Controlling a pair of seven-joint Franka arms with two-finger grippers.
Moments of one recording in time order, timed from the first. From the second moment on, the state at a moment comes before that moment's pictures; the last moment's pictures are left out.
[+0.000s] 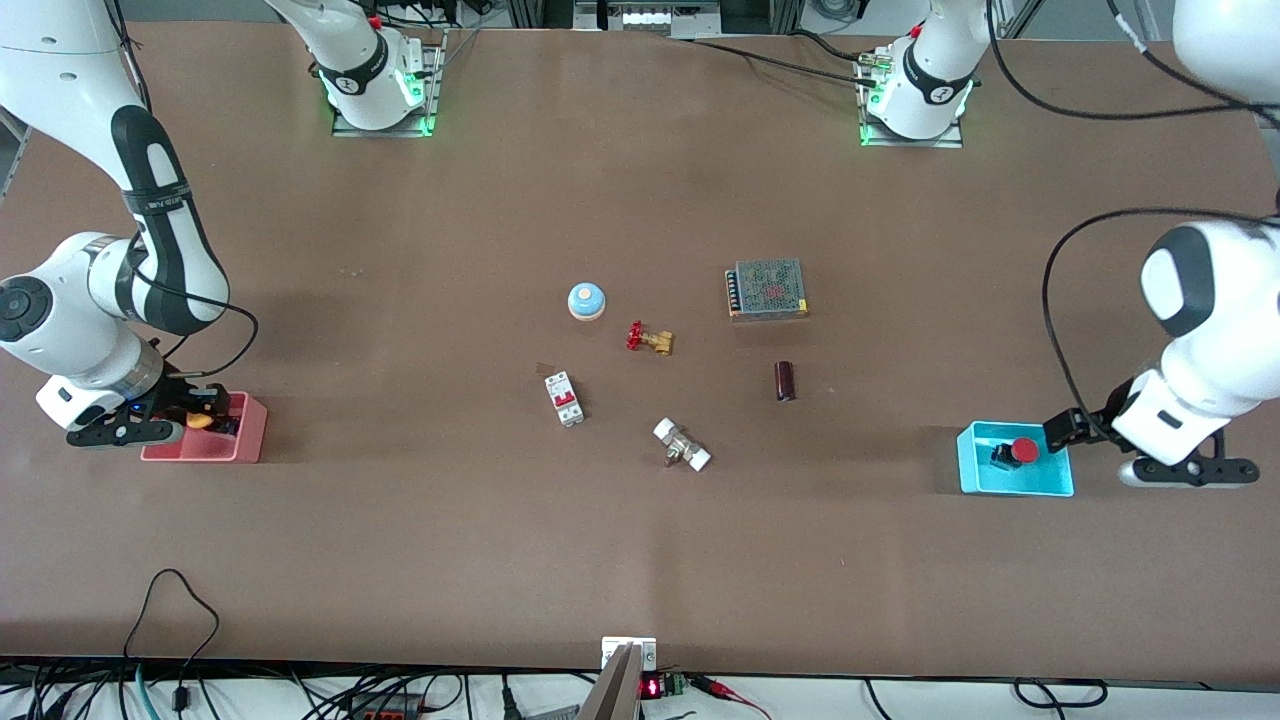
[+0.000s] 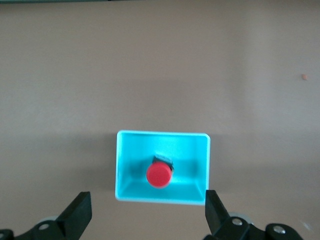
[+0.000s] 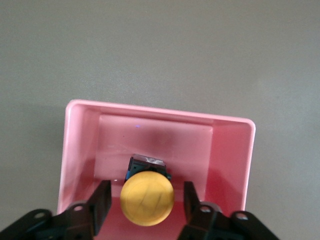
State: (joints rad) left arm 0.15 0.38 -0.09 -1.65 0.09 2.16 0.01; right arm -0.07 0.54 -0.15 -1.88 0.00 2.55 -0.32
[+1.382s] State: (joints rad) left arm 0.15 0.02 -0.08 -1.65 0.01 1.74 -0.11; right arm 0.08 0.02 -0.03 -1.75 0.00 1.78 -0.08
